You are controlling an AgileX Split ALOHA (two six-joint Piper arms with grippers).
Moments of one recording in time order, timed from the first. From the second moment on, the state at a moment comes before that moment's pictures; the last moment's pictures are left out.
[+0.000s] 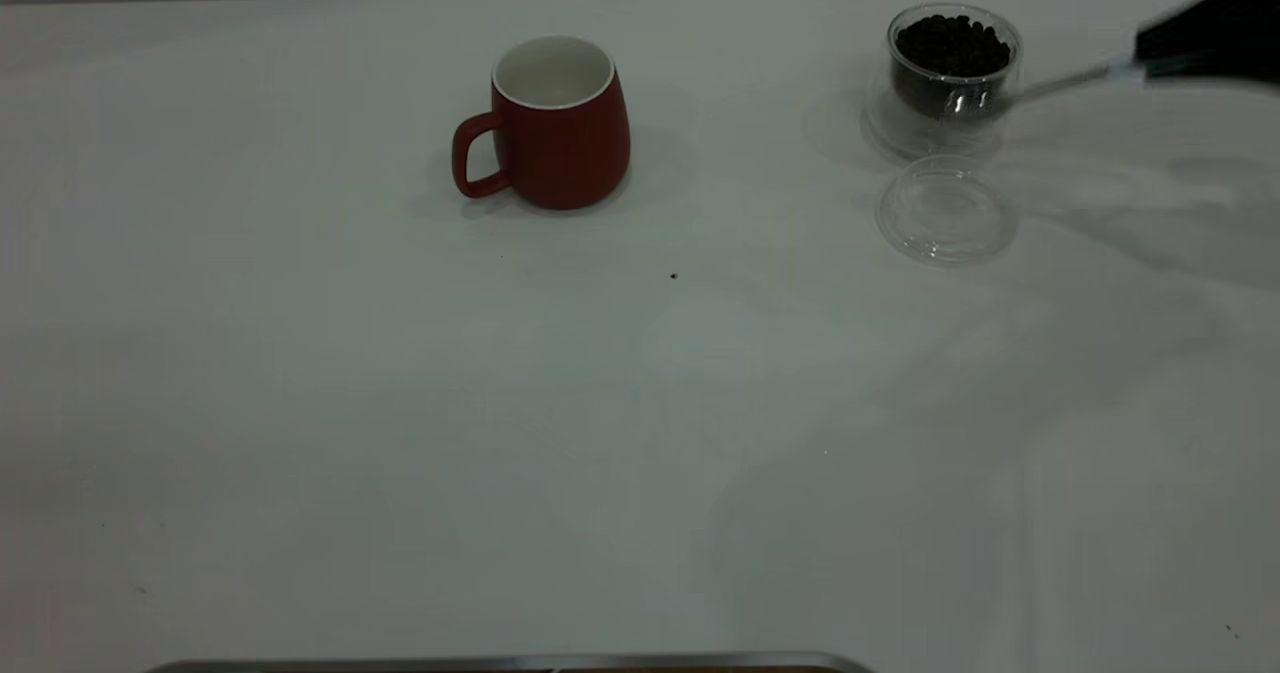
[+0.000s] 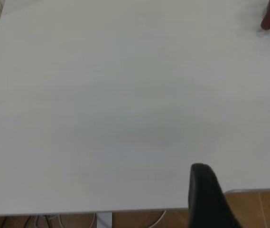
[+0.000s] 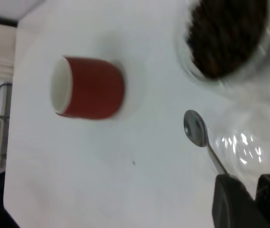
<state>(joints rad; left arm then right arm) -0.01 -0.02 -0.49 0.04 1.13 0.03 -0.34 2.30 -1.28 1.29 1.03 -1.21</state>
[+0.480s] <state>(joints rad) -0.01 -0.02 -0.49 0.04 1.13 0.03 -0.28 2.25 -1.58 1.03 0.92 -0.79</state>
